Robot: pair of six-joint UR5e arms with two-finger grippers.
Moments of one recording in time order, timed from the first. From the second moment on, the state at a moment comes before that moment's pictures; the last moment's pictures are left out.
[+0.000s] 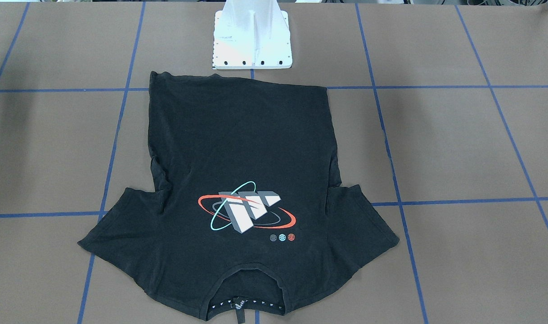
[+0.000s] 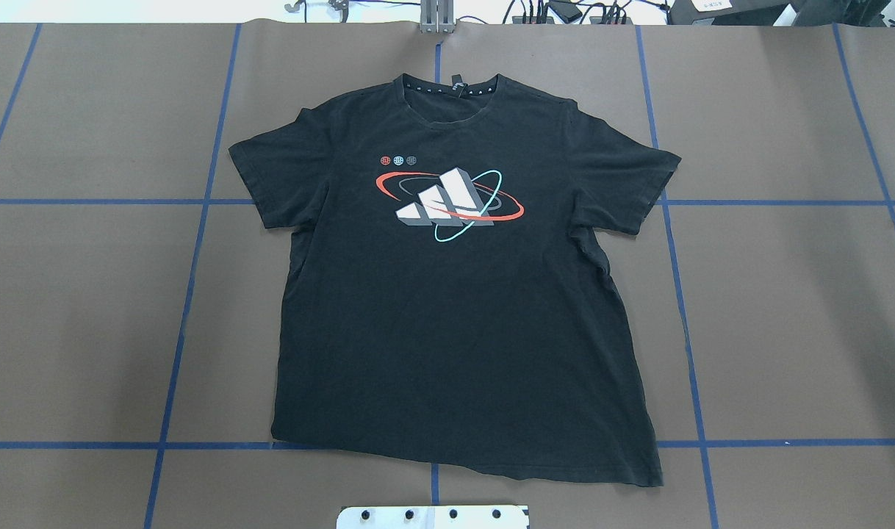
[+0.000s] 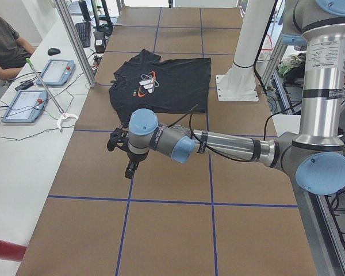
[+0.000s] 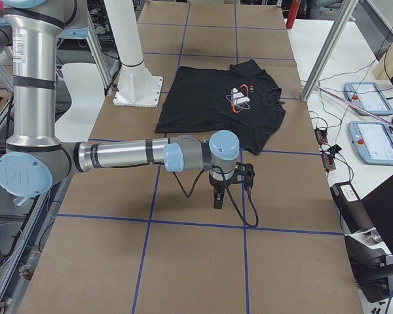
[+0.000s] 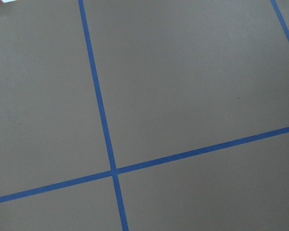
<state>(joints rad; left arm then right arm) -1.51 -1.55 -1.72 -1.88 -2.35 -0.11 1.49 -1.65 1.78 -1.56 2.36 0.23</state>
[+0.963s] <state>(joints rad) -1.49 -1.54 -1.73 -1.91 -2.38 -0.11 1.42 -1.65 1.77 -1.50 2.36 0.24</state>
